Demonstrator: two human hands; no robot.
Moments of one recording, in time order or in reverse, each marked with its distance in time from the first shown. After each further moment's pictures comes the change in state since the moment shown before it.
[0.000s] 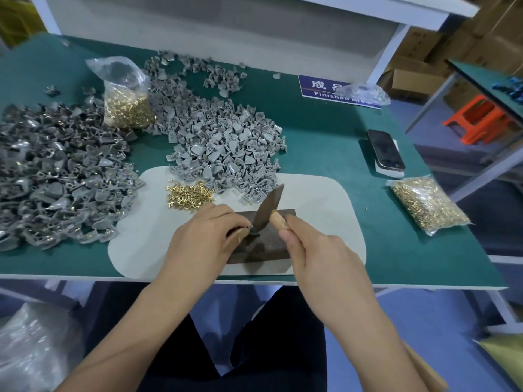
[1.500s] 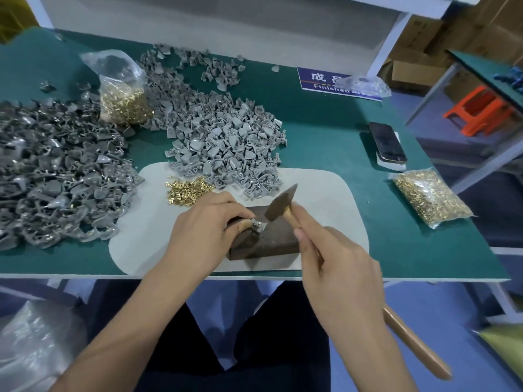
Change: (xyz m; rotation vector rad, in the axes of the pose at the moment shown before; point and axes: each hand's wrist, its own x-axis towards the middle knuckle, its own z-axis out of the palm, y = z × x) left_hand 0.016 -0.003 -0.002 -0.011 -0.069 -0.066; right_hand -0.016 0.008 0.019 0.022 0.423 -0.034
